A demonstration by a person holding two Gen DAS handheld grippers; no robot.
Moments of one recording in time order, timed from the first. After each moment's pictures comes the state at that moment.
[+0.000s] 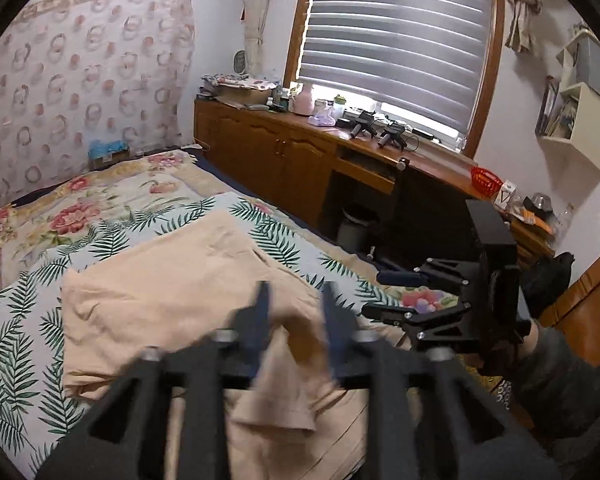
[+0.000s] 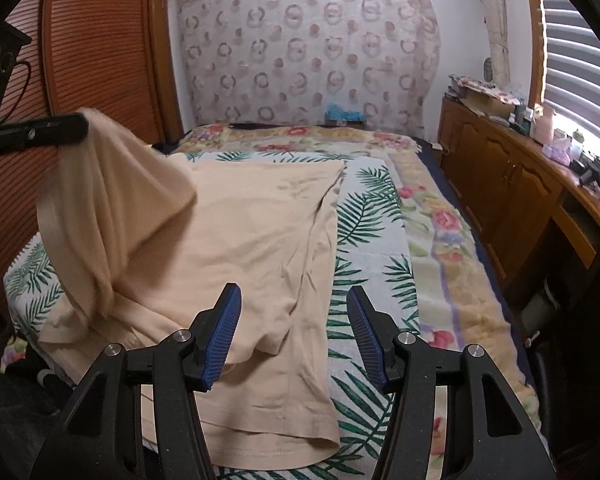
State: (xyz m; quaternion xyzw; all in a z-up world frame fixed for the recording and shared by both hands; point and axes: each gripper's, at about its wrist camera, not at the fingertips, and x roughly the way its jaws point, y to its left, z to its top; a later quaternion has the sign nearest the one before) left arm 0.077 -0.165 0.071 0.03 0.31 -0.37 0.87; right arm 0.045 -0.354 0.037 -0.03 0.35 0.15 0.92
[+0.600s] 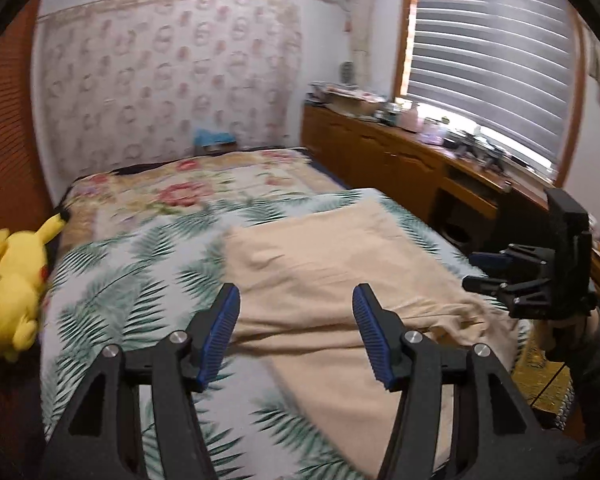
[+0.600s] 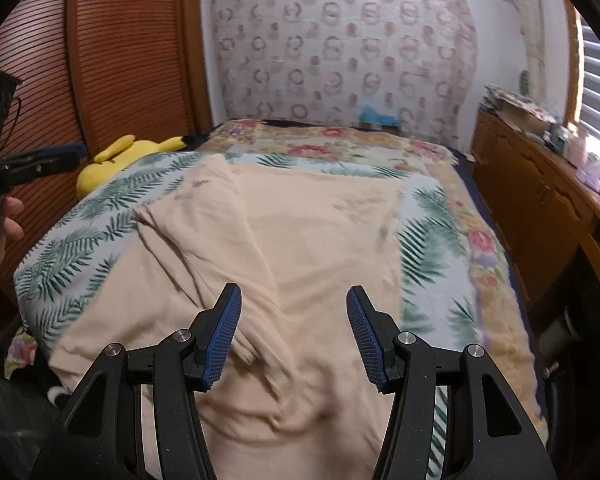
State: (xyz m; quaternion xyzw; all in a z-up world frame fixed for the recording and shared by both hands) left arm 0.079 -0.026 0.036 0.00 0.30 -0.19 0.93; right arm 0.083 -0.293 0.038 -0.06 0.35 0.21 0.91
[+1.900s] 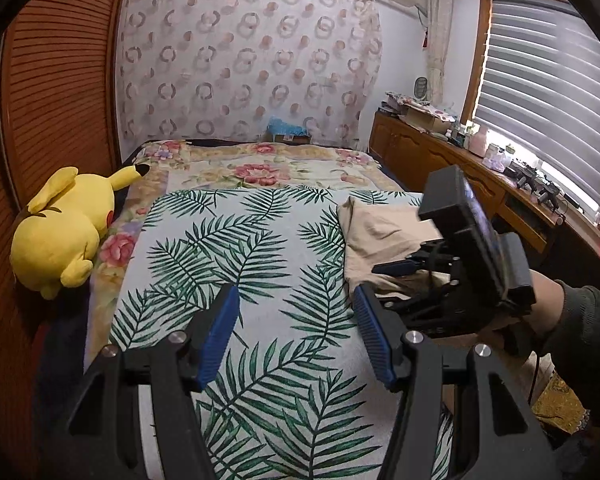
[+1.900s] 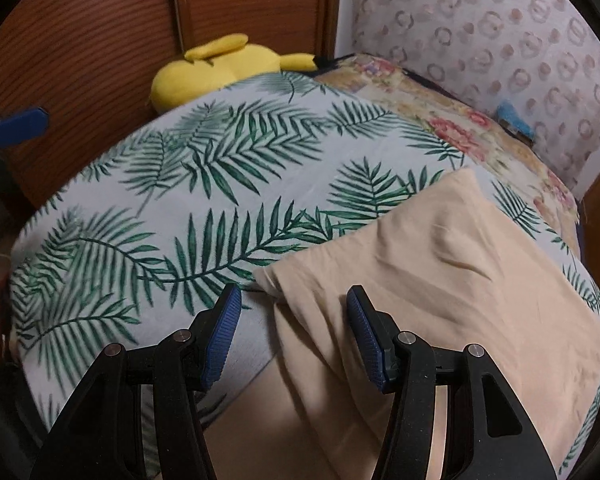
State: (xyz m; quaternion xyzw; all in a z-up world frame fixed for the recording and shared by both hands) left arm 0.063 0.080 -0.009 -0.05 0.31 -0.09 0.94; right arm 0.182 -0.035 -0.029 -0.21 0.44 0.37 0.79
